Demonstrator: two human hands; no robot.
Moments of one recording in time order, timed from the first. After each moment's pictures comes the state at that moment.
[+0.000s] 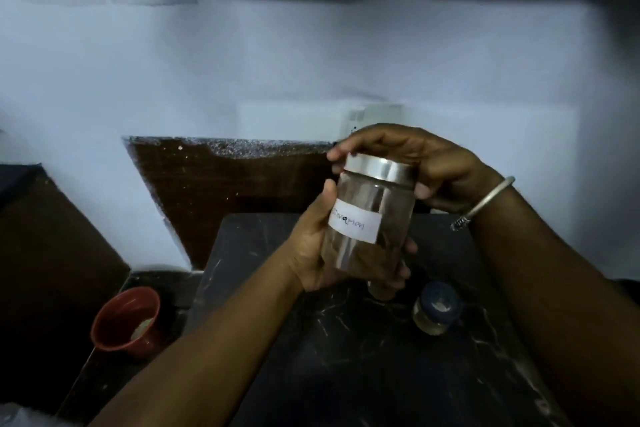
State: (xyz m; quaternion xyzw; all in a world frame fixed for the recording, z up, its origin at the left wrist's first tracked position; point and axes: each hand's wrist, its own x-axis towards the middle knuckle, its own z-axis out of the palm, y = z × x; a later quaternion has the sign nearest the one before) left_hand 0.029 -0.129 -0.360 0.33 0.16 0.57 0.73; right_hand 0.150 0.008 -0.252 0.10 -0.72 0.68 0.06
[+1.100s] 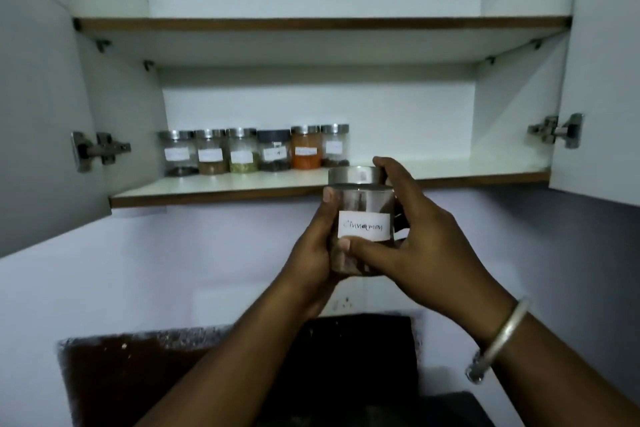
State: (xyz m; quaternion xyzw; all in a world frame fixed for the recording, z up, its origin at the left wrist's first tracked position) left_hand 0.052 -0.006 -0.135 0.53 0.37 0.66 0.39; right_hand 0.207 0.043 -0.115 -0.17 -0.84 0.21 0.48
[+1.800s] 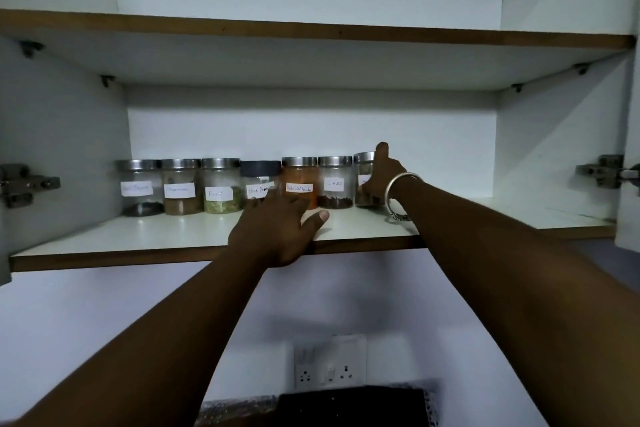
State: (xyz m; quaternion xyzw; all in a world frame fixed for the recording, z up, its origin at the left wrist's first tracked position) left_hand -0.118 0.136 -0.071 0.56 0.78 0.16 -0.24; right_hand 0.004 0.374 -0.009 -0.38 -0.85 0.11 0.36
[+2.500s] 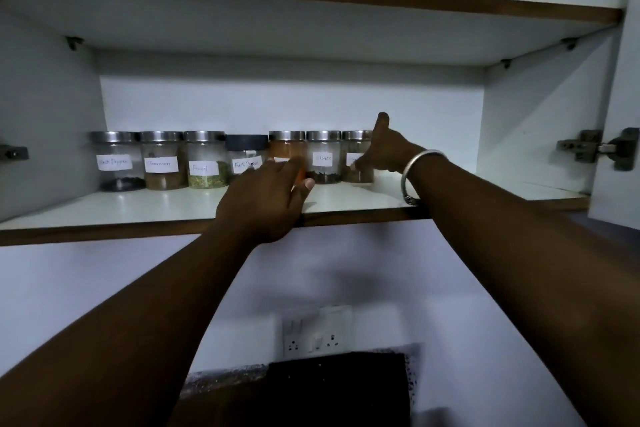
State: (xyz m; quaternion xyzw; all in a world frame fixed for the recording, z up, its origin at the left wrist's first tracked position) left_hand -0.113 0.127 -0.077 0.59 0.69 0.24 -0.34; right_hand 0.037 0.331 0.003 -0.39 -0.85 0.15 0.32
